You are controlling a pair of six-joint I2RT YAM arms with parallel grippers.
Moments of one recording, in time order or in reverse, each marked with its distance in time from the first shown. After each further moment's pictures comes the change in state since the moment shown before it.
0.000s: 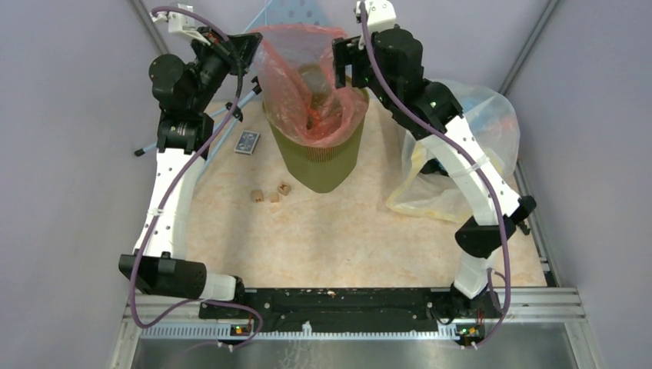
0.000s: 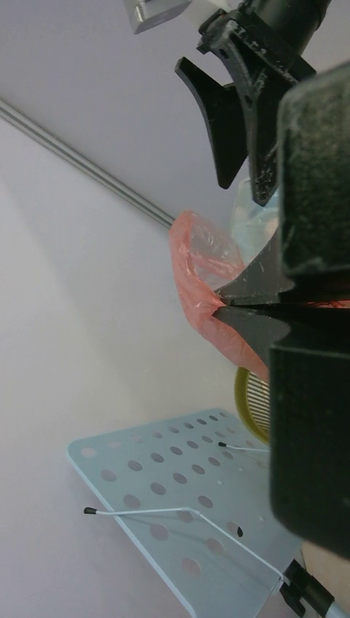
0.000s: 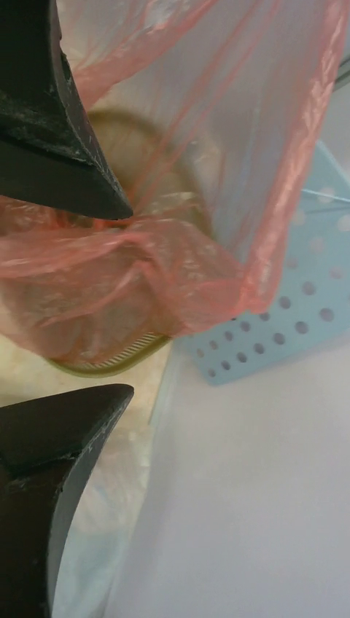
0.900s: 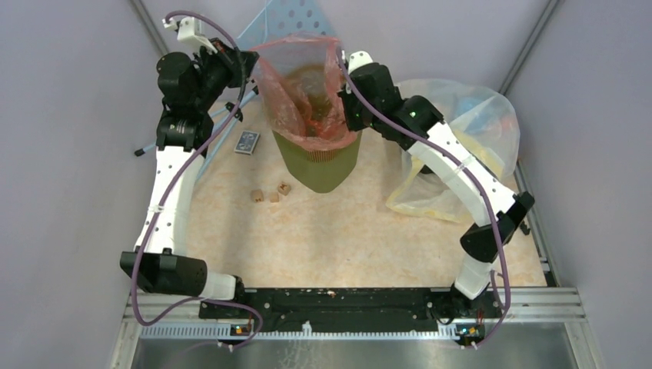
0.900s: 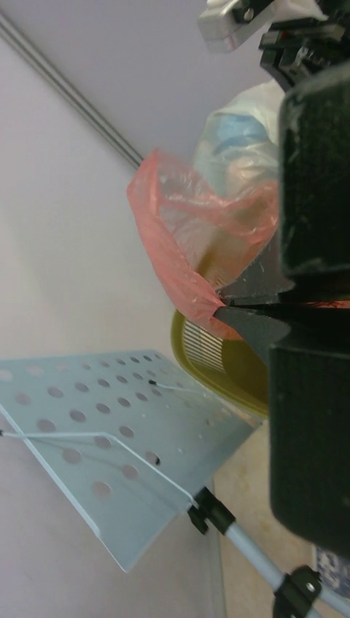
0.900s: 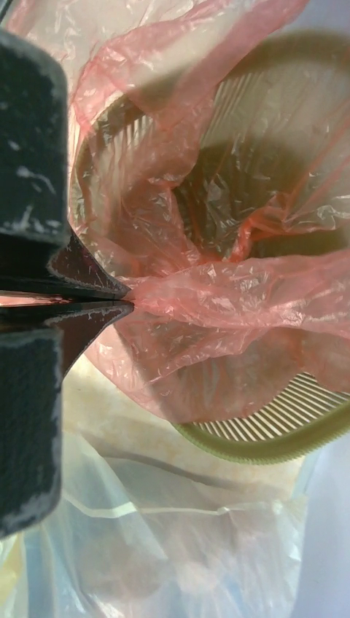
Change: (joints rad) left arm 0.014 0.010 -0.002 -0.215 -0.057 0.102; right arm 0.024 -0.057 -0.260 -0.247 -0.081 0.123
